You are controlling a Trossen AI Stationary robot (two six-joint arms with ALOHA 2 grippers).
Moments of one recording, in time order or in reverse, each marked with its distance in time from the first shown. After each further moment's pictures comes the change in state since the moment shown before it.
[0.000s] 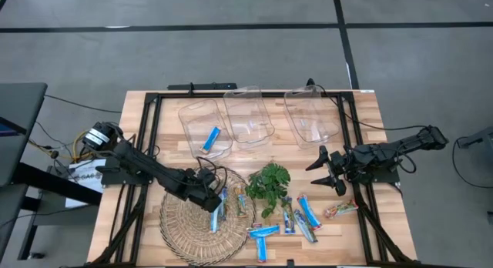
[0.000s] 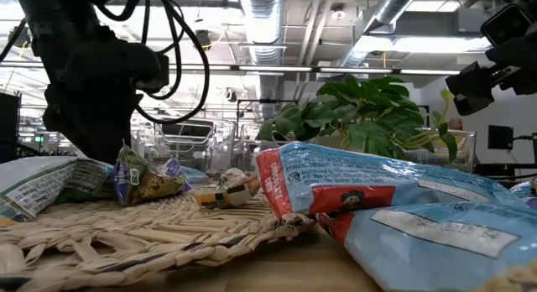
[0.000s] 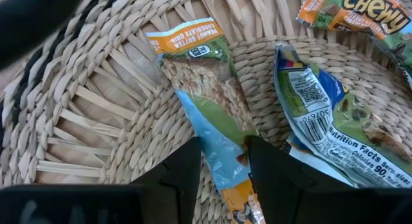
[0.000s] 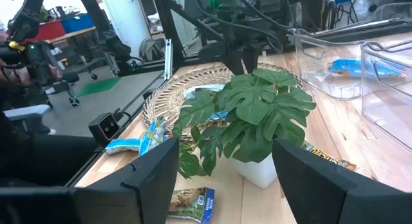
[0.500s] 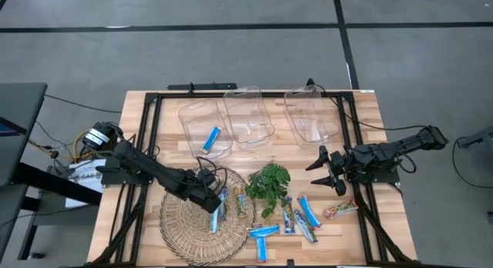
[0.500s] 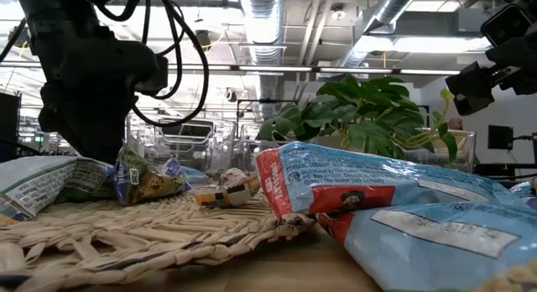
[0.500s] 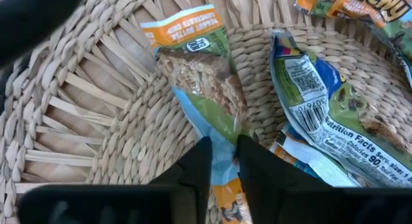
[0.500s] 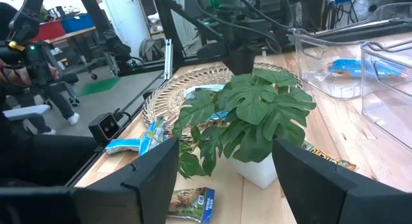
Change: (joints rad) left arm 0.000 0.000 0.000 0.003 0.045 -0.010; right arm 0.000 0.000 0.000 0.000 0.000 0.000
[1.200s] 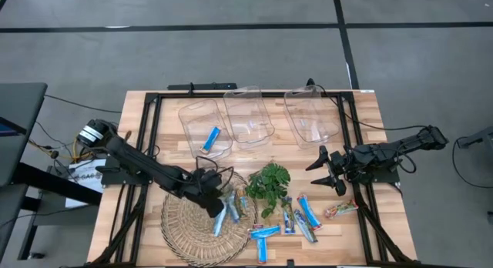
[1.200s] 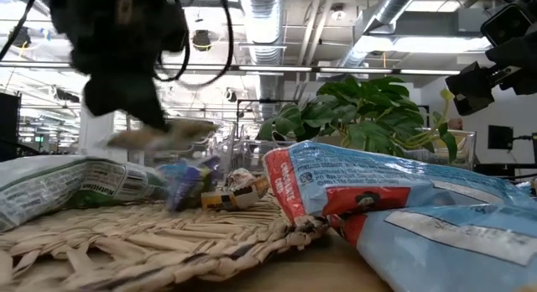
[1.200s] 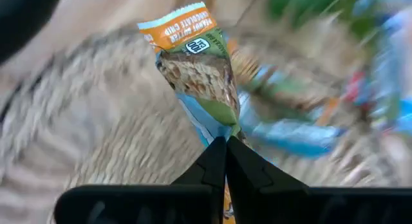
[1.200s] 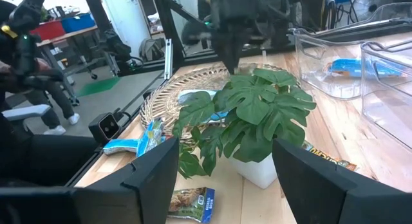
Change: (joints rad) left arm -0.001 -0.086 -0.002 0.242 -0.067 0.270; right arm 0.000 0.000 0.000 0.000 0.000 0.000
